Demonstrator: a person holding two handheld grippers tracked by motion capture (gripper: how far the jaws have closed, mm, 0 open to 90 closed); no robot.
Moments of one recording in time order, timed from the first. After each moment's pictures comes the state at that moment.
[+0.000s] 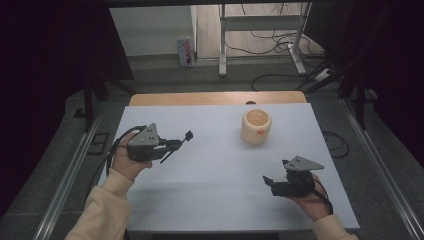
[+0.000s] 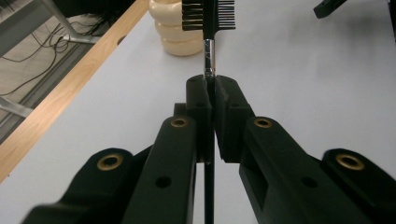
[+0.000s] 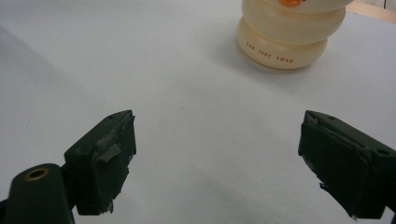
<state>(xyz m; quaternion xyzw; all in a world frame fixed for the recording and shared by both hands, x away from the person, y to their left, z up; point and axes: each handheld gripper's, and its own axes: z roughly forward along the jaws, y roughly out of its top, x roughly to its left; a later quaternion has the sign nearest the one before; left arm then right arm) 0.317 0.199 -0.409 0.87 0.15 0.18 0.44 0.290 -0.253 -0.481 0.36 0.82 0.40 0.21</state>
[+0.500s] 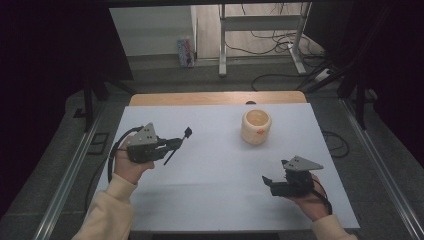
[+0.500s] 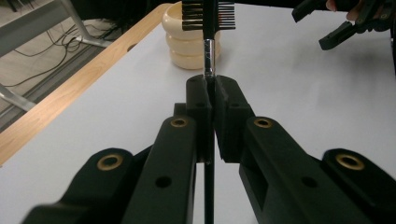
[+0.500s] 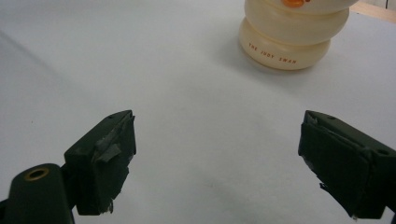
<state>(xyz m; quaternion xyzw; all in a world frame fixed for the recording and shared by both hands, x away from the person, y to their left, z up) 0.310 0.199 -0.413 0.84 0.20 0.18 0.48 0.290 -0.250 -0.480 0.36 0.82 0.40 0.21</state>
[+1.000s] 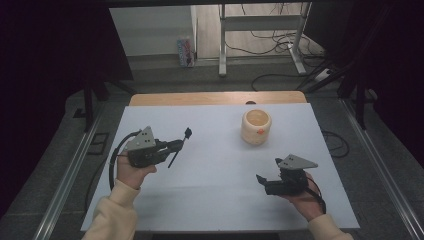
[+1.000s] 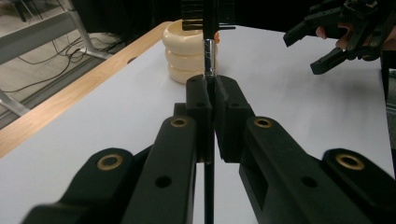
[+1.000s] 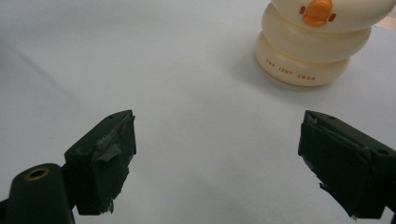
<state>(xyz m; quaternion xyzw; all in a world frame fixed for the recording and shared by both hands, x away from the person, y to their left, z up) 0.301 0.193 -0.421 0.81 0.22 0.18 0.51 0.291 -0.235 -0.477 0.35 0.82 0.41 0.20</state>
